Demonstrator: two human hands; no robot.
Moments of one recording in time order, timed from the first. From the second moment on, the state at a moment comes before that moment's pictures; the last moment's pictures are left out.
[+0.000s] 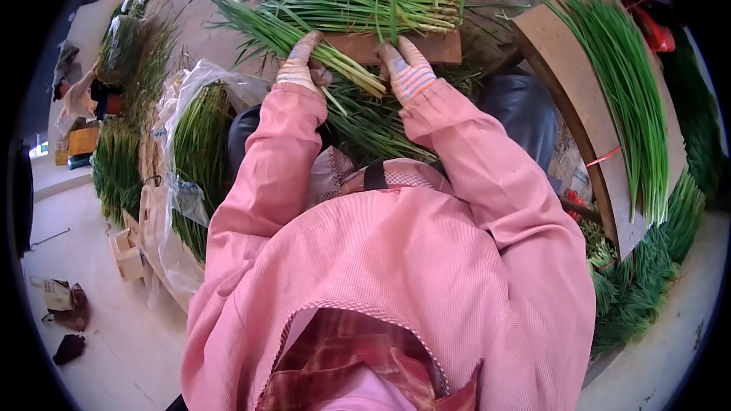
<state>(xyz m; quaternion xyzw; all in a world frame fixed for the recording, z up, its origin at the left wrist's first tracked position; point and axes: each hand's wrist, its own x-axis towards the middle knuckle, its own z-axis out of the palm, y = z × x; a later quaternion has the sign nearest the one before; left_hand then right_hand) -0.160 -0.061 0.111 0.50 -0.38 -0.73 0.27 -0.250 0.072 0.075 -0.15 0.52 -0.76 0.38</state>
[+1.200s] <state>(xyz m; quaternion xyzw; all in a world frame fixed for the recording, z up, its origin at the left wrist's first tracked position) -0.168 -0.026 0.027 0.35 -0.27 -0.89 0.11 -0.268 0.072 0.038 -0.26 0.62 -0.54 0.51</state>
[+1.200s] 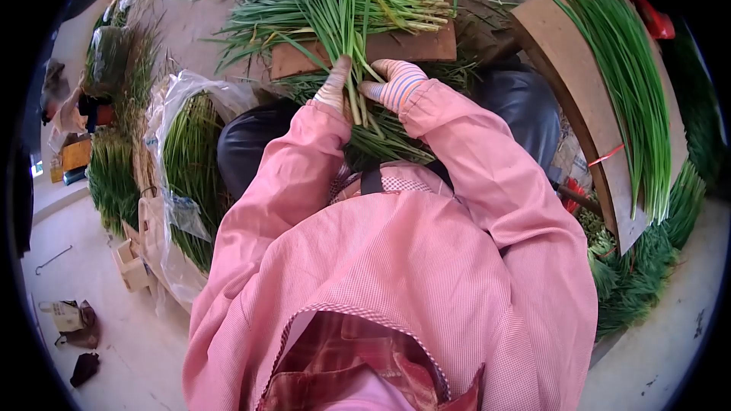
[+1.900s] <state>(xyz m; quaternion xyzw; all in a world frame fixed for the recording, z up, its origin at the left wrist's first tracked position) -0.150 -0.035 0.041 0.35 -0.35 -0.86 0.09 -0.272 0.069 0.055 -0.21 0.55 -0.55 0.59</state>
